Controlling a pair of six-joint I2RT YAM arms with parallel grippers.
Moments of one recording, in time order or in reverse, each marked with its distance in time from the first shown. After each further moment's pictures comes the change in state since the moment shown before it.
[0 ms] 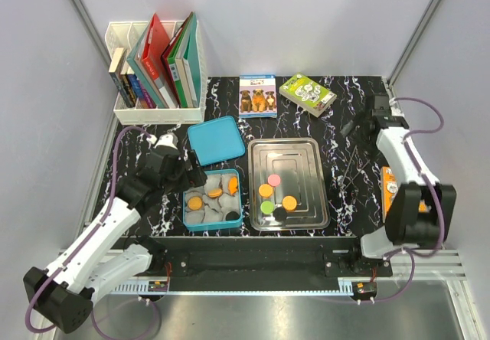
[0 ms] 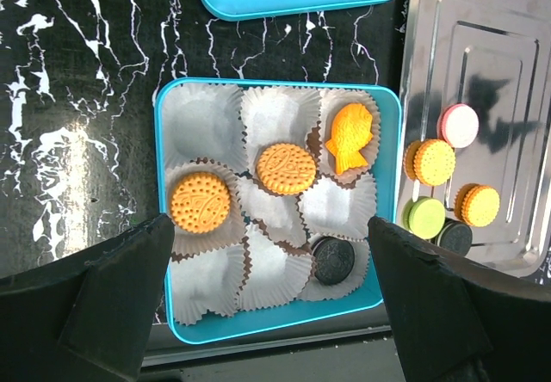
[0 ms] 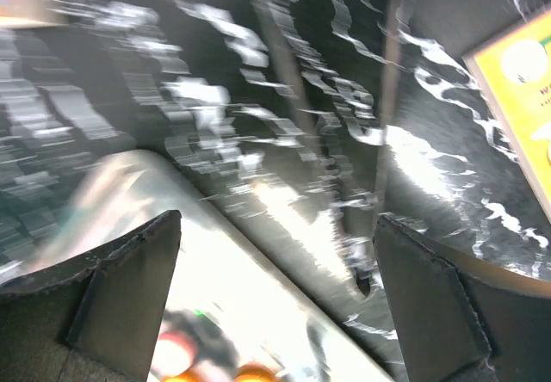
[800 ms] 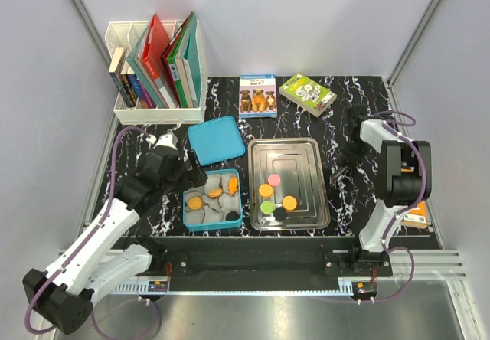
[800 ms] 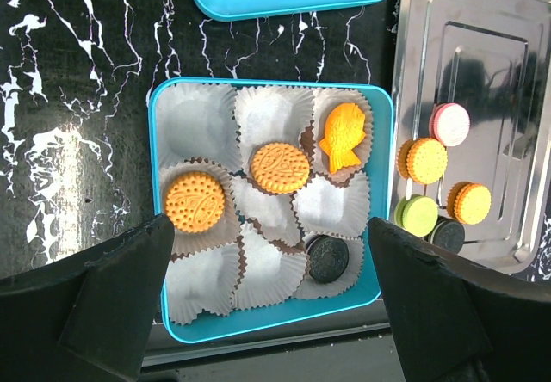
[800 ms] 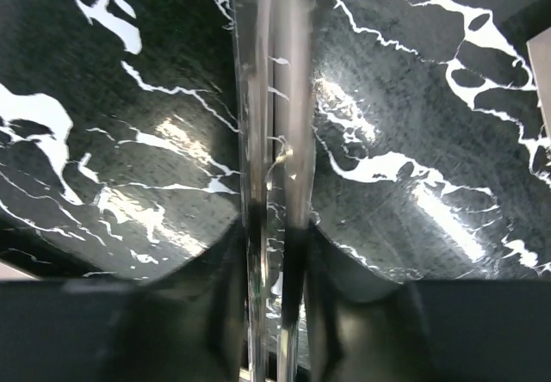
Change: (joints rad) left arm 0.000 -0.007 0.000 0.002 0.013 -0.005; right arm 0.024 0.349 0.017 0.006 0.048 -0.027
